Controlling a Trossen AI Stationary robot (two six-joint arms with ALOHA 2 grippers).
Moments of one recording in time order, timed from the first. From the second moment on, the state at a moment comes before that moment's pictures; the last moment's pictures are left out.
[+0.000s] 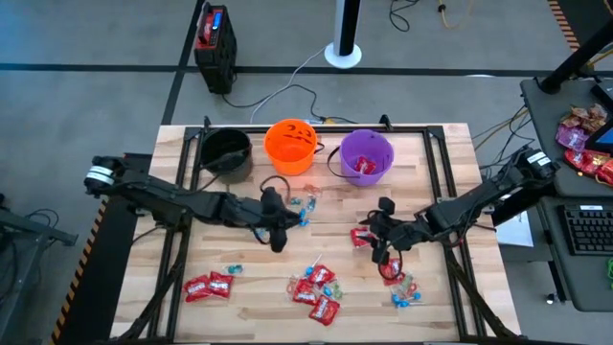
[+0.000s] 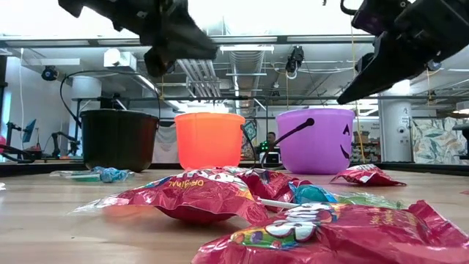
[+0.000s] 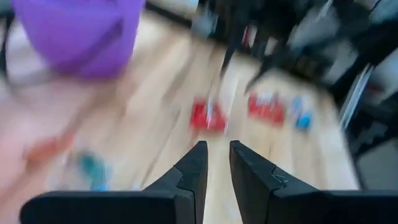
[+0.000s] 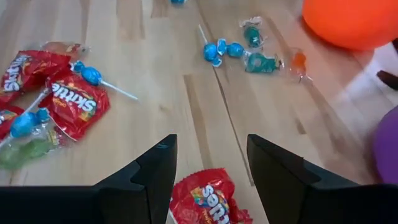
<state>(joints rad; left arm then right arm) -0.22 1.36 0.80 0.08 -0.29 -0.53 0.42 1.22 0.60 -0.13 0.49 0.37</state>
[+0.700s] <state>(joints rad) -0.37 1.65 0.94 -0.35 -0.58 -0.43 0.32 1.22 0.70 -0.16 0.50 0.19</state>
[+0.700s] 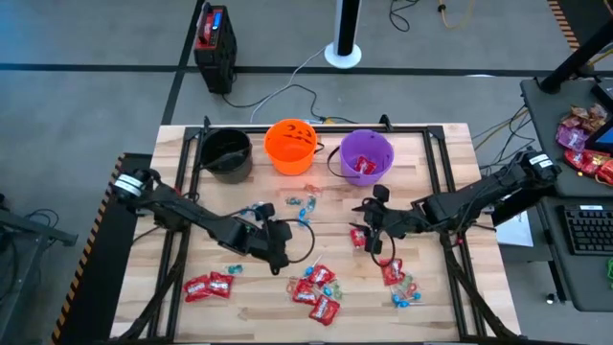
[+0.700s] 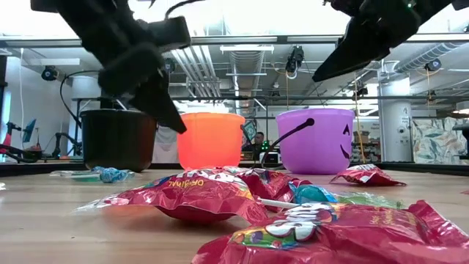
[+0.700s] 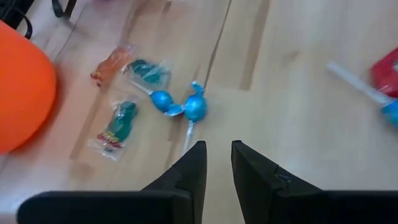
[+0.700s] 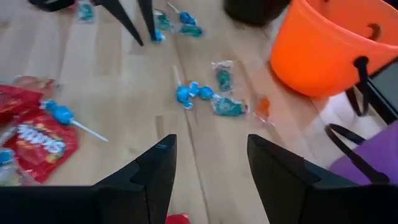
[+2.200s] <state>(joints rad) -0.14 1.78 0.72 0.17 -0.30 -0.12 0.31 1.22 0.70 -0.19 0.49 0.29</state>
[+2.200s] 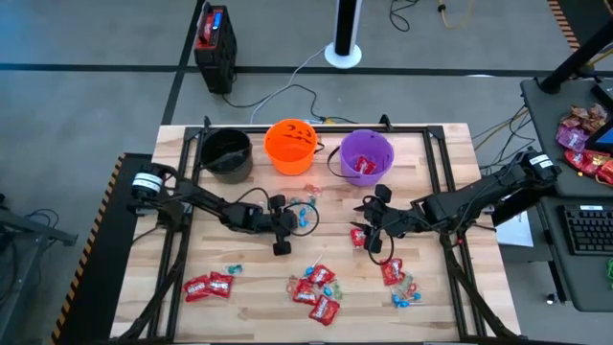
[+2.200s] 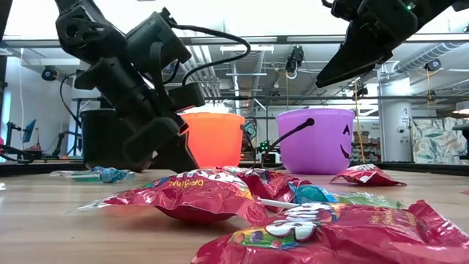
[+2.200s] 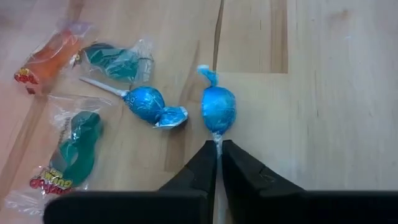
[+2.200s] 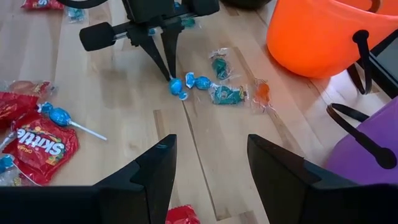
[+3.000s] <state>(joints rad) 0.46 1.36 1.03 -0.25 -0.13 0.23 0.31 1.22 0.70 -0.20 0.49 0.29</state>
